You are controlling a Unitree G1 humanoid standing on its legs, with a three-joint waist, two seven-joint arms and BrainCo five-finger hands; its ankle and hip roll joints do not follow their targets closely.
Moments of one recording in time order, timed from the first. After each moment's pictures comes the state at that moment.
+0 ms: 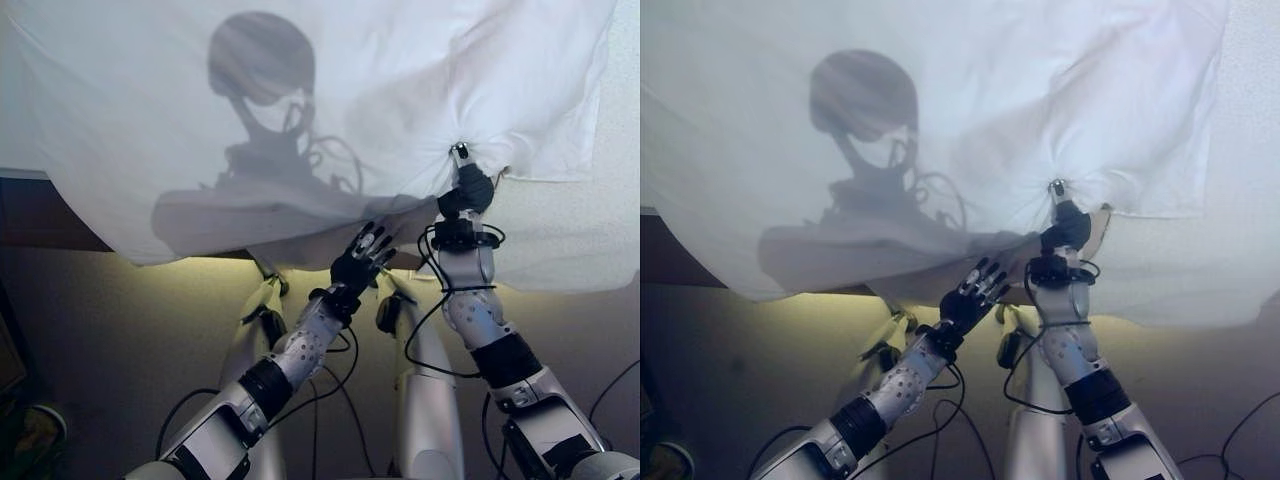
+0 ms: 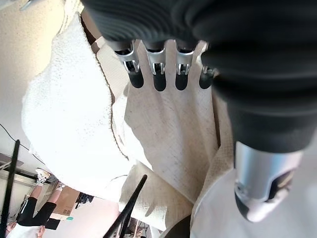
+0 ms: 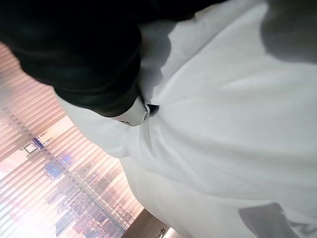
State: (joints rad) left arm -0.54 0.12 -0.69 0.43 -1.37 -0.18 -0.05; right arm -0.55 -0.30 0.25 0.05 1.09 -0.48 -0.18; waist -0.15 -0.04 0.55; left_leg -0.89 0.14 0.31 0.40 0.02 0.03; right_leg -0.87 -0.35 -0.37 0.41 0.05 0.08
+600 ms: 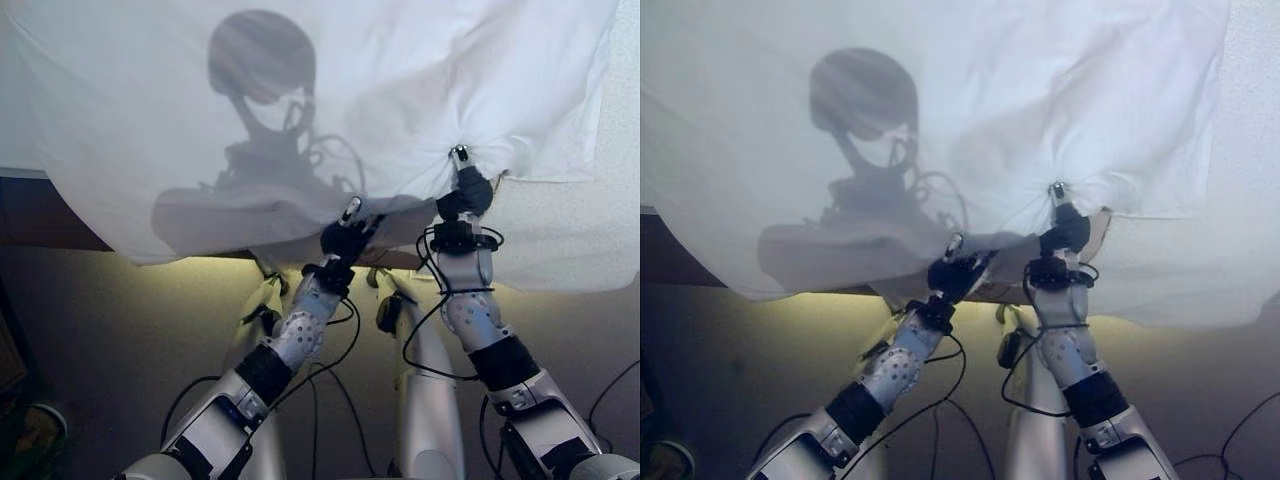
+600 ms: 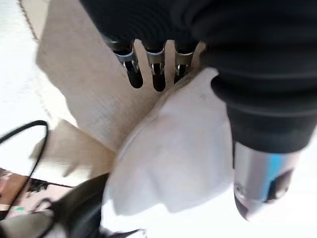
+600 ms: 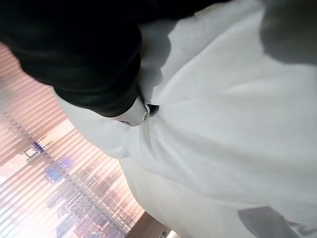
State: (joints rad) left arm -0.59 0.10 -0.57 0.29 -1.39 -0.27 0.00; right arm -0.53 -0.29 0.25 0.05 1.09 -0.48 -0.18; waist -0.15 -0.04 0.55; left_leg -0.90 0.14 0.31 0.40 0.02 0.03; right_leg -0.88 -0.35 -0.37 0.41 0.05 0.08
